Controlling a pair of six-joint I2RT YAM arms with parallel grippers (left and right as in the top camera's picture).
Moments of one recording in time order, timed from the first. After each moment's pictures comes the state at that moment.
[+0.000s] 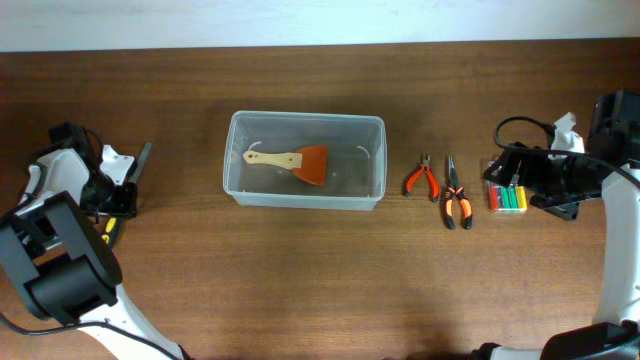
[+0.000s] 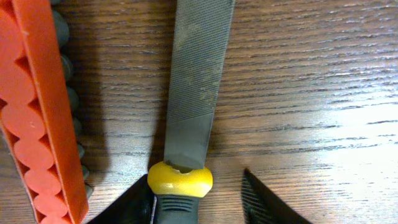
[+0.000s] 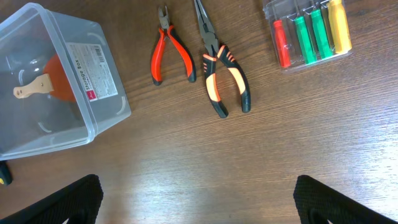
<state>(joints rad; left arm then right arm) 0.45 2.09 1.45 -0.89 -0.05 0.57 -0.36 1.52 1.48 -1.35 -0.37 0.08</state>
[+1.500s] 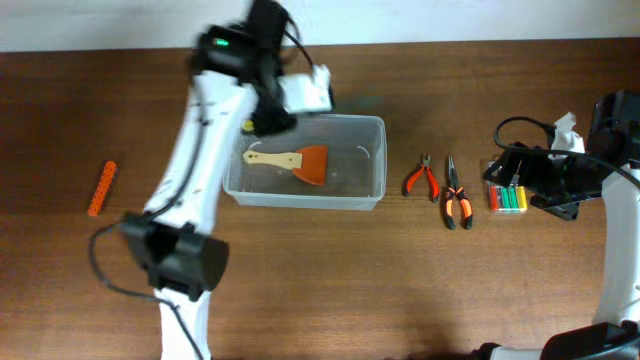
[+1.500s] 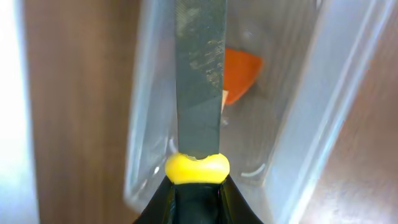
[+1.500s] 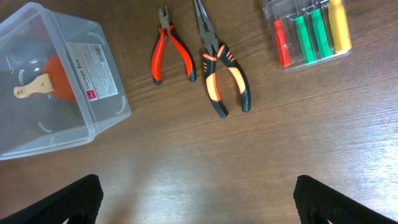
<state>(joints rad) -0.37 2.19 2.33 -1.46 0.06 1.11 -0.36 1.52 1.48 -1.35 -0.37 0.08</state>
